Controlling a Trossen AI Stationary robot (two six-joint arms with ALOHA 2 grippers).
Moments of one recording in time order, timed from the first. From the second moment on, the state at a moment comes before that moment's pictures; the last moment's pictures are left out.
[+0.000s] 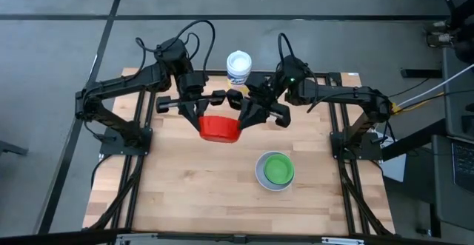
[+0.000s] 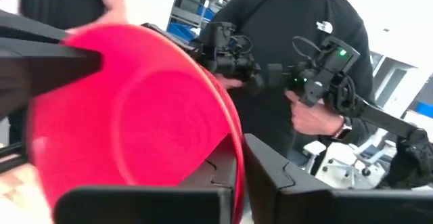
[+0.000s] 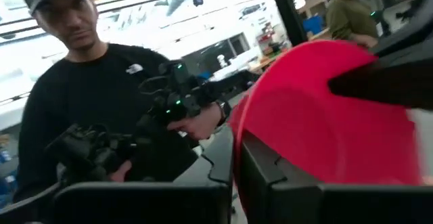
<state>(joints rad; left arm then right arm) 0.27 1.40 1.49 0.13 1.47 -0.52 -0.09 1.70 1.63 0.45 -1.02 0.75</state>
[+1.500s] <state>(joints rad) 1.03 1.41 1.46 -0.74 0.67 0.31 0.28 1.63 1.36 -0.76 -0.15 1.08</state>
